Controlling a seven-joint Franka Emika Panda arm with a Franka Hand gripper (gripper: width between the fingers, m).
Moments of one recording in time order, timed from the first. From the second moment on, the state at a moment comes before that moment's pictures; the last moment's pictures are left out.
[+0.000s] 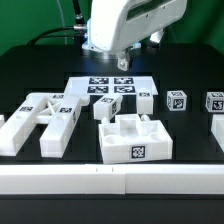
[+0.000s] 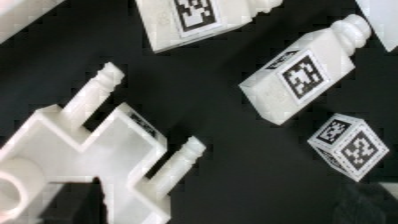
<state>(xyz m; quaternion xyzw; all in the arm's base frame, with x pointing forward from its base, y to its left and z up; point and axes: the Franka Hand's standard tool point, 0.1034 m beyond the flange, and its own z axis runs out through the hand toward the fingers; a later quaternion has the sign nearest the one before) 0.525 0.016 0.115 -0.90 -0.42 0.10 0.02</state>
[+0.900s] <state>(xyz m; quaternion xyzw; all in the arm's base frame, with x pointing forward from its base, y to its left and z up) 0.552 0.016 0.098 -0.93 -0.37 0.04 0.01</state>
